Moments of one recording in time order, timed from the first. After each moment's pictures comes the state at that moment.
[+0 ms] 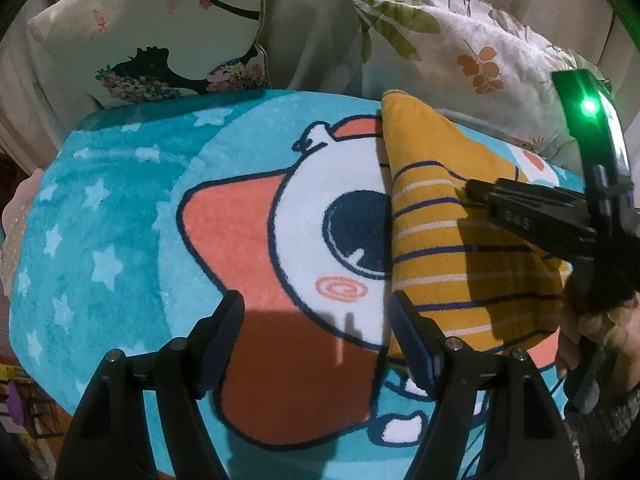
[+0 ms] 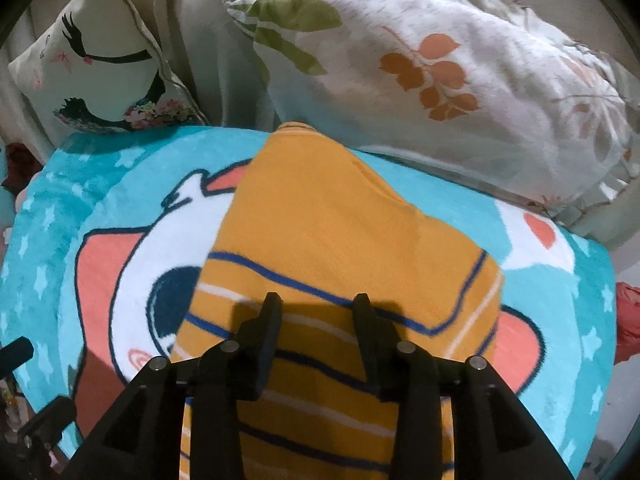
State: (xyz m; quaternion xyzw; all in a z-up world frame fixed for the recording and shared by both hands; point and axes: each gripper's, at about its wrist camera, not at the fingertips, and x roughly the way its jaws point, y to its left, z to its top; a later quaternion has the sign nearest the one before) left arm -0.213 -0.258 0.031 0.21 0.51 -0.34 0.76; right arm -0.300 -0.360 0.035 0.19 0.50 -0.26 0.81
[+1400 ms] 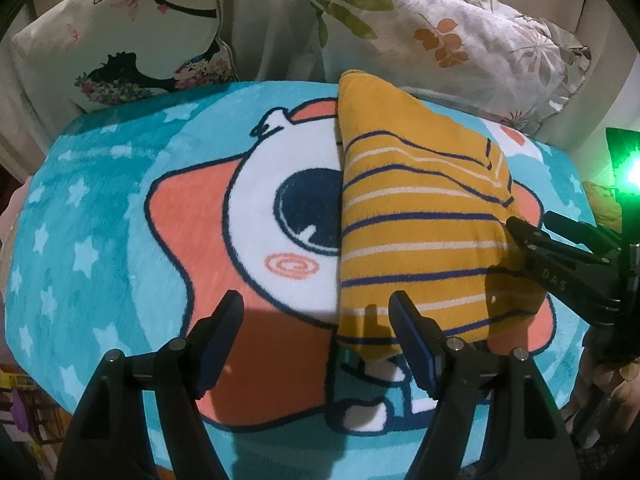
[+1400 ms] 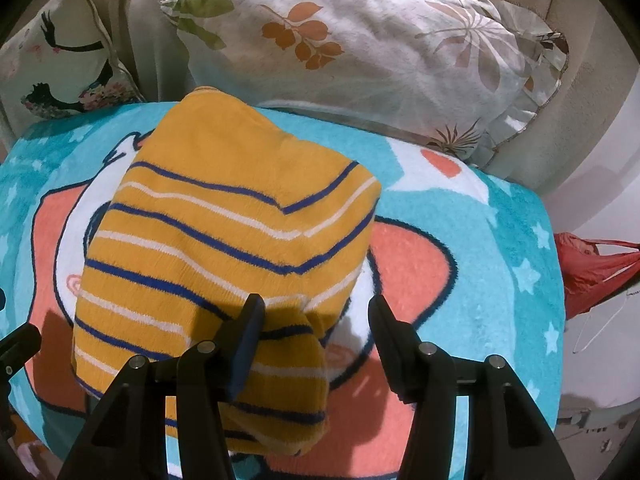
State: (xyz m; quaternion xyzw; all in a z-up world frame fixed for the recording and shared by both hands) left arm -0.256 -0.272 0.024 0.23 0.51 -0.36 0.75; right arm -0.396 -0.360 0.041 0.16 0.52 -0.34 0.77
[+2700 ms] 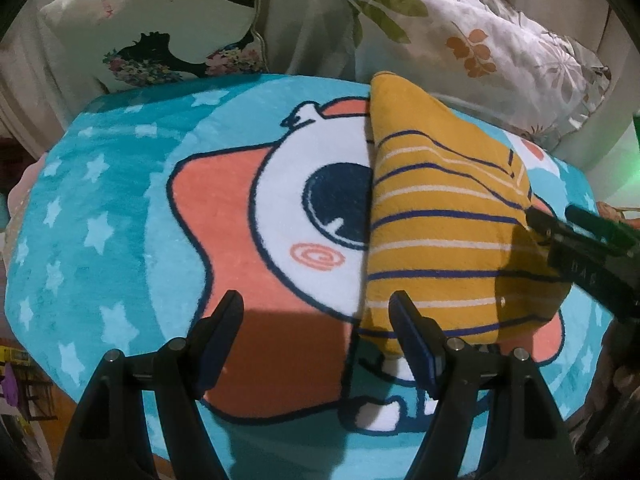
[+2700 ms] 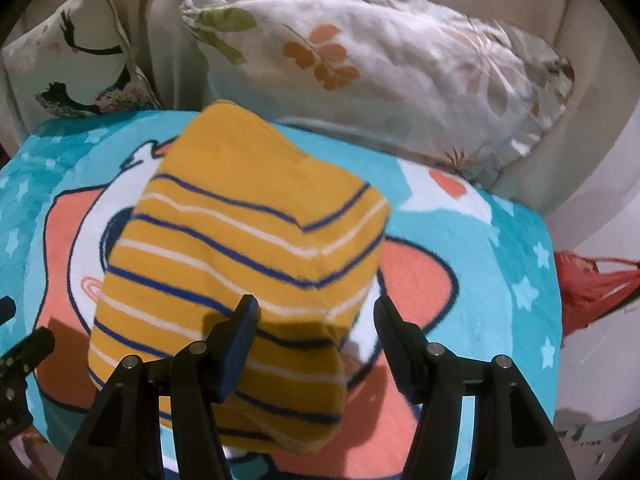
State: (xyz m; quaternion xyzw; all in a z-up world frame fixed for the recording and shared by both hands) left arm -0.249 -0.254 0.018 0.21 0.52 -0.32 0.77; right arm -0.387 -0.348 0.056 0.14 0.50 -0.33 0.79
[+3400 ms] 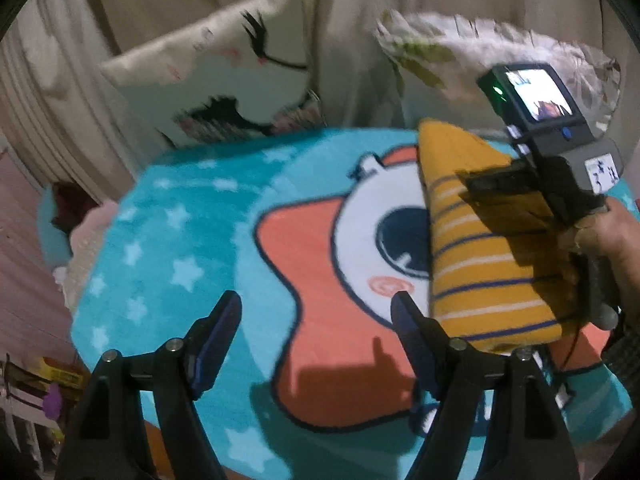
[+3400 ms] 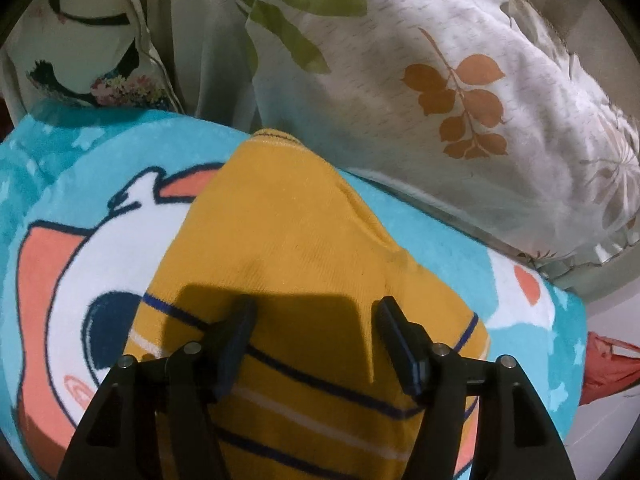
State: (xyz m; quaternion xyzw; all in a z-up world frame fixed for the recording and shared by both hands) left arm -0.257 -0.227 0.062 0.26 0.40 -0.26 0.84; right arm -0.258 -0.379 0.008 0.10 0.53 -0.27 0.80
